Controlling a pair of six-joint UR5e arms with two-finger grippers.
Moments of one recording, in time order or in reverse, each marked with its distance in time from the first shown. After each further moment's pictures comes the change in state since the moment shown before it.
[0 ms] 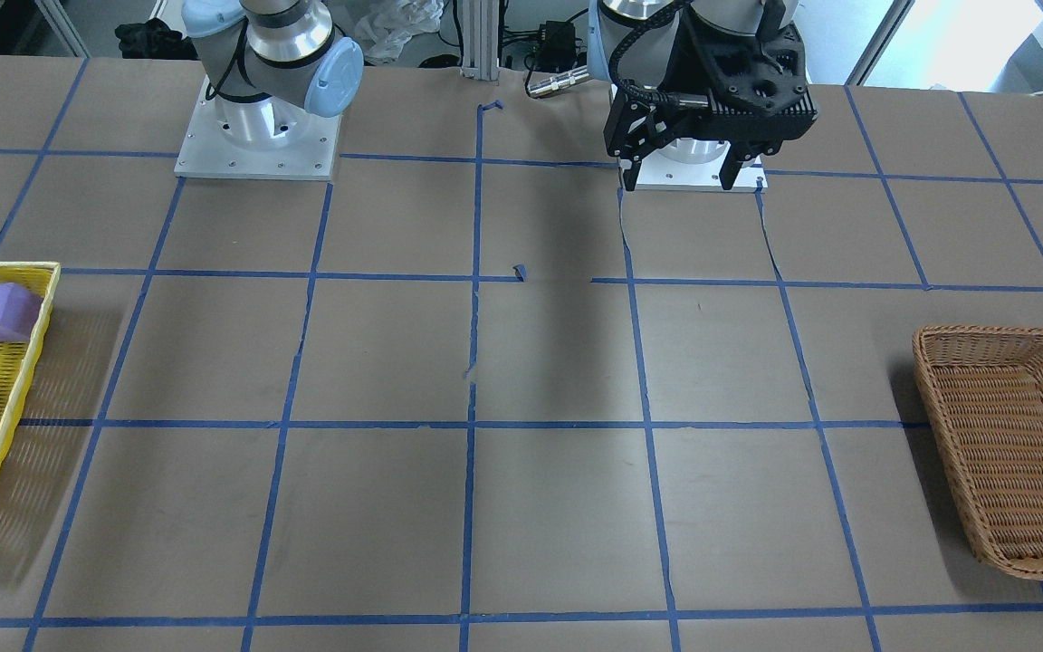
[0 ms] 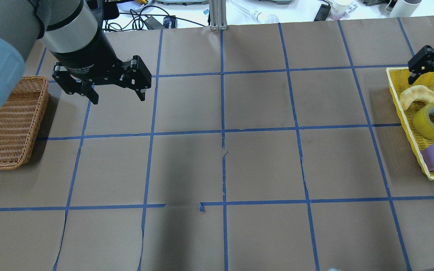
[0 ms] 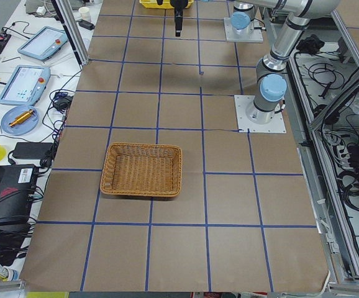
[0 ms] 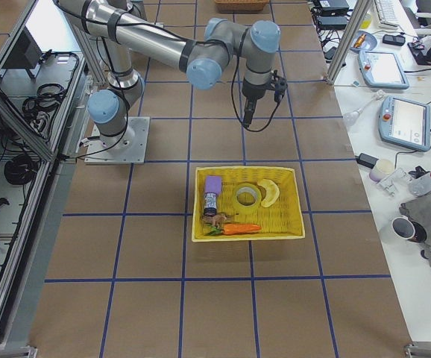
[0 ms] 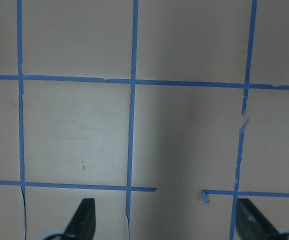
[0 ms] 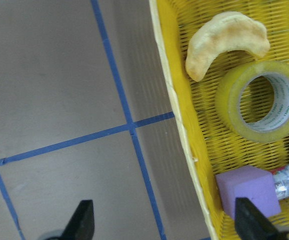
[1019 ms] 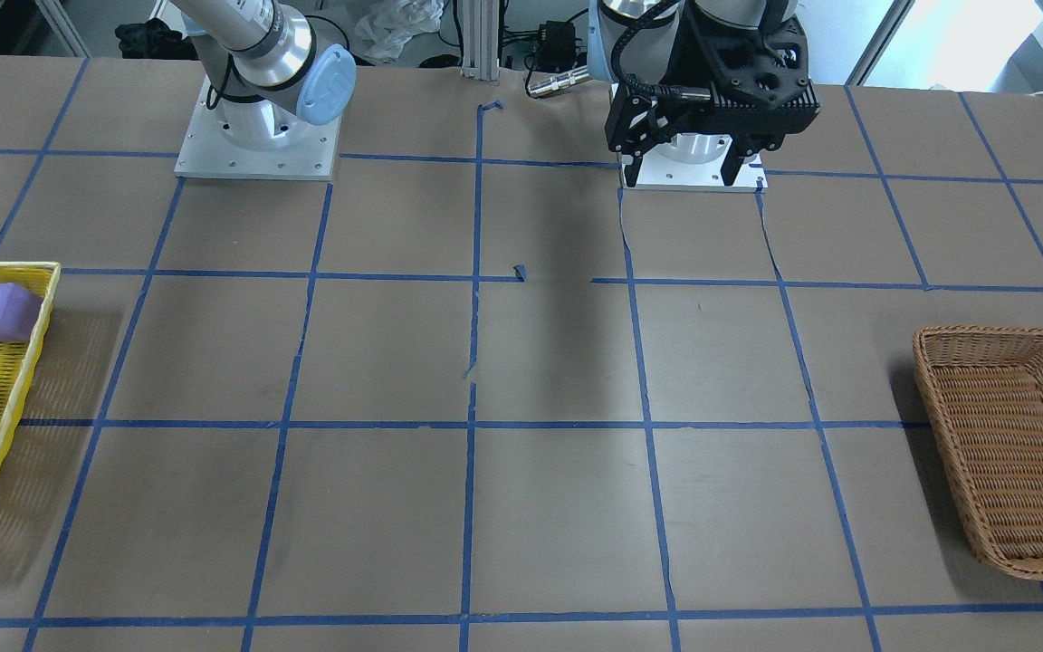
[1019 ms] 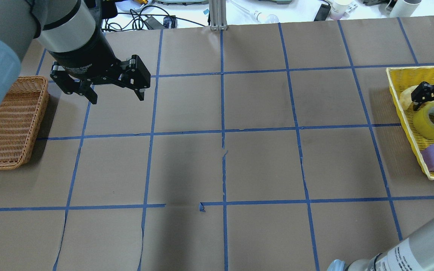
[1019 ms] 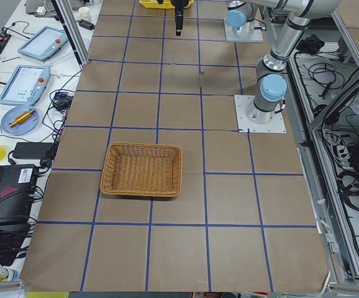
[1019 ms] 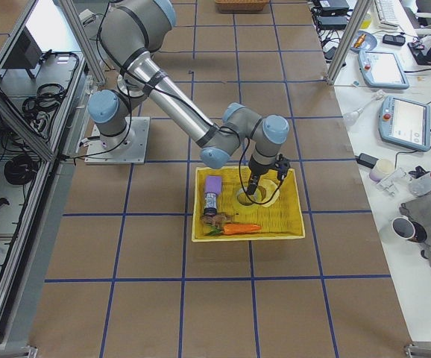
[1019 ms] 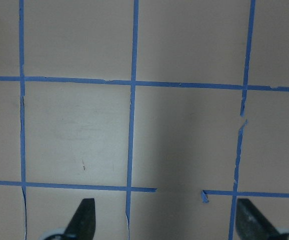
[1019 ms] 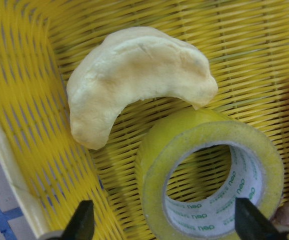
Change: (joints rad) left arm 0.001 0.007 0.002 -0.006 -0.001 0.000; right arm -0.074 0.260 0.060 -0.304 -0.123 -0.060
